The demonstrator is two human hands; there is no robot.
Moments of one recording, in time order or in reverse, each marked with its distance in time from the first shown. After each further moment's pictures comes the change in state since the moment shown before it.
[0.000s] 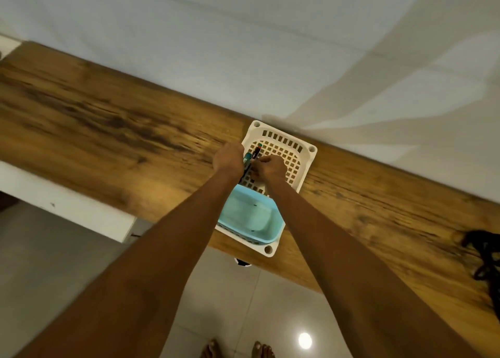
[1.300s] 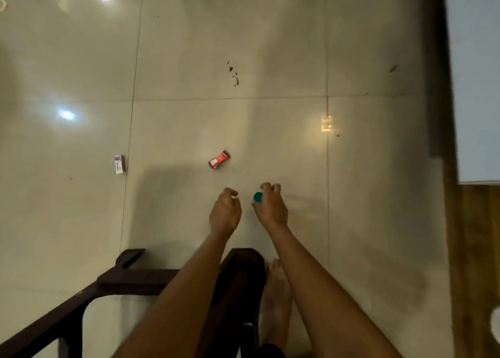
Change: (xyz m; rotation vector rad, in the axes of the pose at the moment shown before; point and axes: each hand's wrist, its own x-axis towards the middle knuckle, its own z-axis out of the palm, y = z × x) left_hand -0.455 -0.453 0.420 -0.894 0.262 -1.399; right_hand -0.288 0.513 0.397 -1.372 -1.099 -0.746
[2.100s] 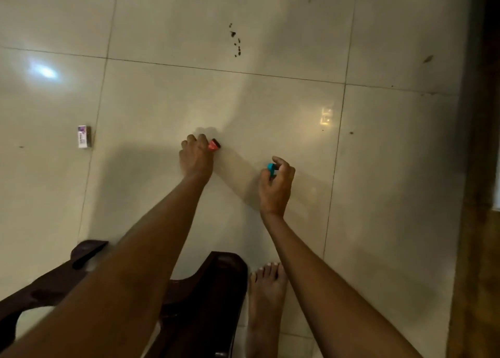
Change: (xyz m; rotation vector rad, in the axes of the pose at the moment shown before) left_hand 0.145 -0.016 0.003 0.356 0.255 0.044; right_hand 0.057 0.014 0.019 0.556 0.483 -0.083
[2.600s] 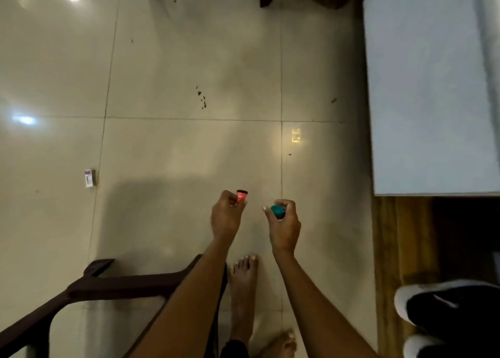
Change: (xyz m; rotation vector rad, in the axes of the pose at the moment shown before) left_hand -0.180 0.113 -0.082 -0.650 -0.191 -0.106; right_hand -0.057 -0.061 -0.161 0.001 0.017 0.246
